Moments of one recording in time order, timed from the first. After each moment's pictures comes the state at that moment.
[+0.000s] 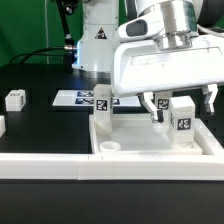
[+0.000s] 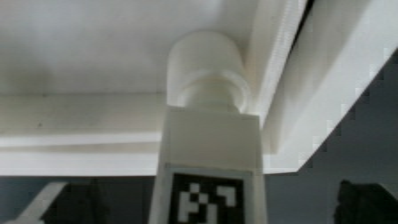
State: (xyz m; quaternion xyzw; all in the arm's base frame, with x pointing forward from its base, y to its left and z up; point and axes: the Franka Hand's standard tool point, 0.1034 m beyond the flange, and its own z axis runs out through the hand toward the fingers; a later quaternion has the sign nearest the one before) arm 0.611 0.099 0.071 -0.96 -0.06 -0.25 0.05
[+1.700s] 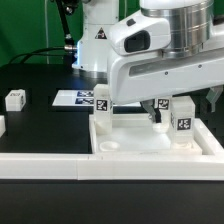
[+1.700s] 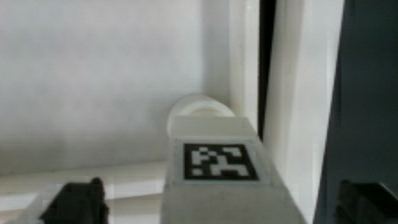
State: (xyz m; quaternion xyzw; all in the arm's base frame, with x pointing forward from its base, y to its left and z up) arm 0.623 0.095 0.076 -0.99 -0.03 0.07 0.10
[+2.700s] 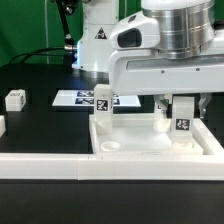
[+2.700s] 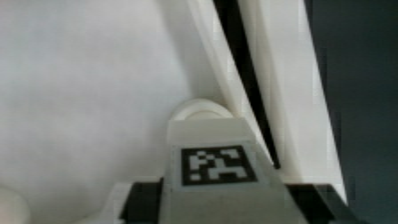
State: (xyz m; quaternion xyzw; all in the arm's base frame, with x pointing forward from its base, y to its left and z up) arm 0.625 0.100 0.076 -0.97 0.22 0.08 0.08
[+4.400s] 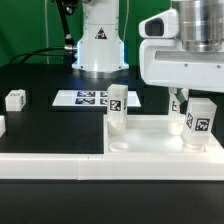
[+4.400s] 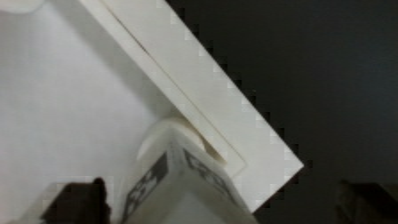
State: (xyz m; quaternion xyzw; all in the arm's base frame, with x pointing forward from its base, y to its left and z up) arm 0.633 0.128 0.079 -0.94 0.32 0.04 0.08
